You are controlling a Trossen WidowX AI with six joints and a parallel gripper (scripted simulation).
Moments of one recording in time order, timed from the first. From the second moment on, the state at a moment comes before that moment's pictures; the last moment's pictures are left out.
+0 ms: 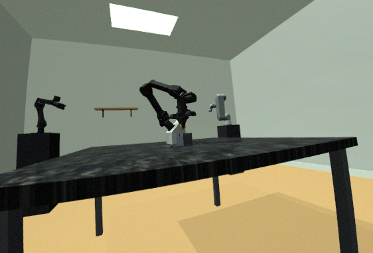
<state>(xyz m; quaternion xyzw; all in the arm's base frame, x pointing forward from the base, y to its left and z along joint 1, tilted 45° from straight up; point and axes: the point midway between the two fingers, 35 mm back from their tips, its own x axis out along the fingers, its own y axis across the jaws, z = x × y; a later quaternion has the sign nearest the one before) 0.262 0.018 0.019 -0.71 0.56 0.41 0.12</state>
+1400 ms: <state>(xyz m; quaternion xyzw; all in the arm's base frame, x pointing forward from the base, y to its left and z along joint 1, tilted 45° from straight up) 0.261 0.013 0.008 -0.71 0.56 0.41 0.12</state>
